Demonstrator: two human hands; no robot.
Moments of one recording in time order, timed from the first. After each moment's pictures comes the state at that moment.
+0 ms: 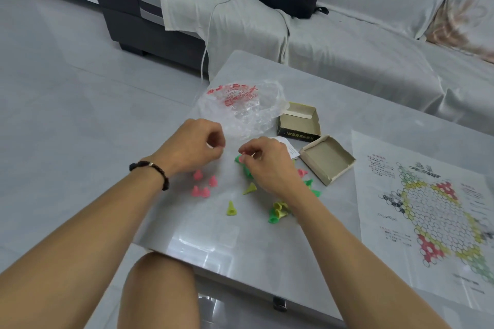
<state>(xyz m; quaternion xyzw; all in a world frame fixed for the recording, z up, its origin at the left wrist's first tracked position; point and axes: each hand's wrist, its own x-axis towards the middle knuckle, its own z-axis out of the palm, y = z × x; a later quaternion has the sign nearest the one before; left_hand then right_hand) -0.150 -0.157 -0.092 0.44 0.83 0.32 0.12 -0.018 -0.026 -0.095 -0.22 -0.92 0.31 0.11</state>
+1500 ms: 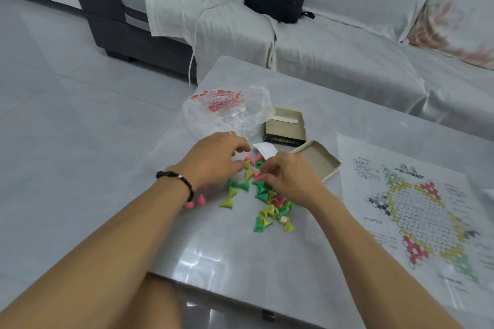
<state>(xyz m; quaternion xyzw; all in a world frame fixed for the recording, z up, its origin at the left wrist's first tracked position) -0.117 -0.106 -0.085 0.51 0.82 0.23 0.13 0.022 0.028 -0.087 -0.23 -0.96 0.18 0.00</state>
